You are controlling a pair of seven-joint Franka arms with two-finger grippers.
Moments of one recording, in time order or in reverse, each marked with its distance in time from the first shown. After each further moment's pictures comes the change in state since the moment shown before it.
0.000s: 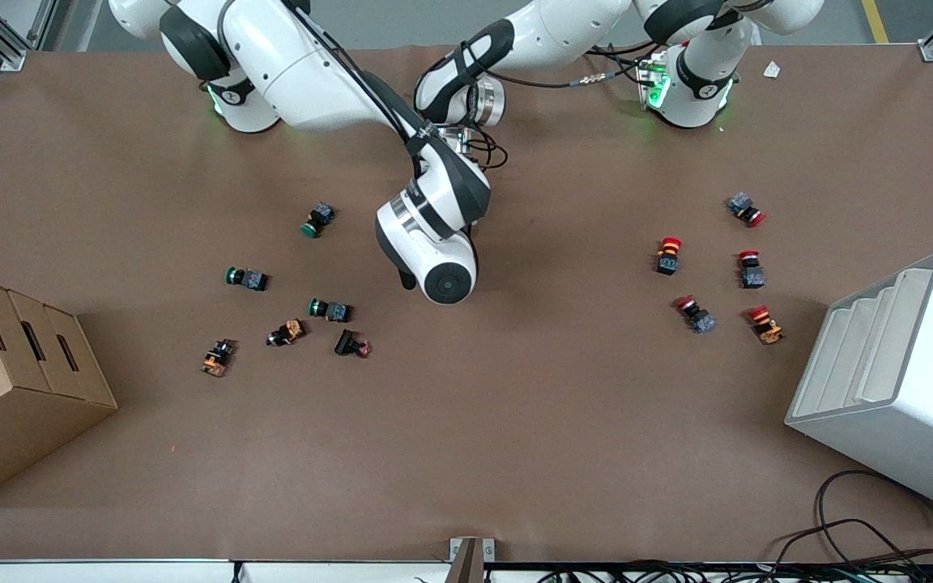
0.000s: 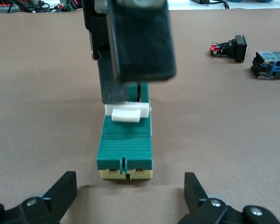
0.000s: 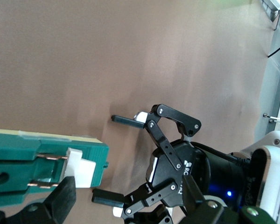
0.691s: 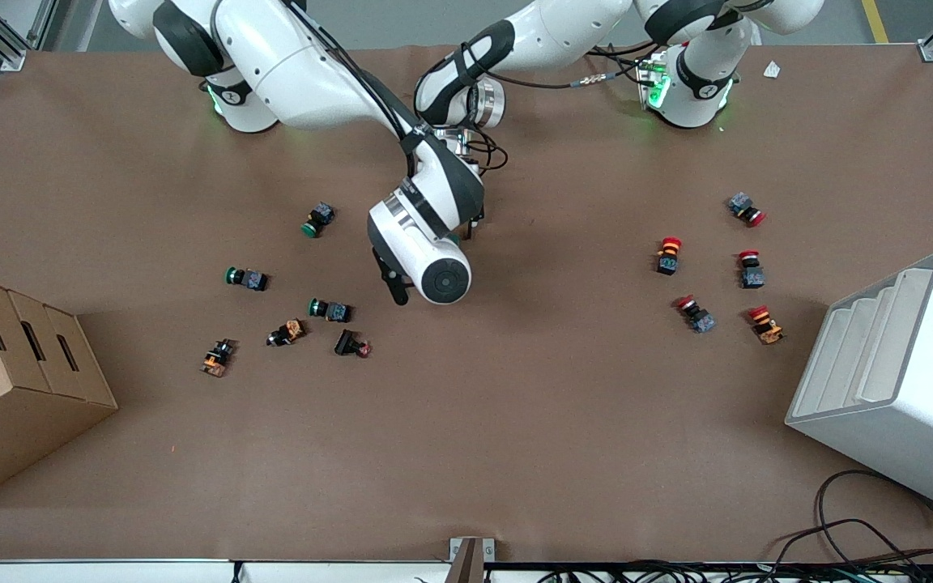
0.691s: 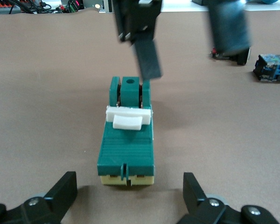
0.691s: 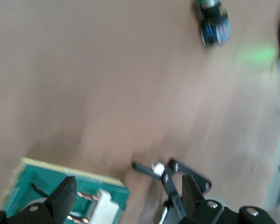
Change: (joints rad) left arm 0.004 0.000 0.004 0.007 0.000 0.000 0.000; right arm -0.021 -0.037 -0.020 0.004 -0.201 0.002 -0.227
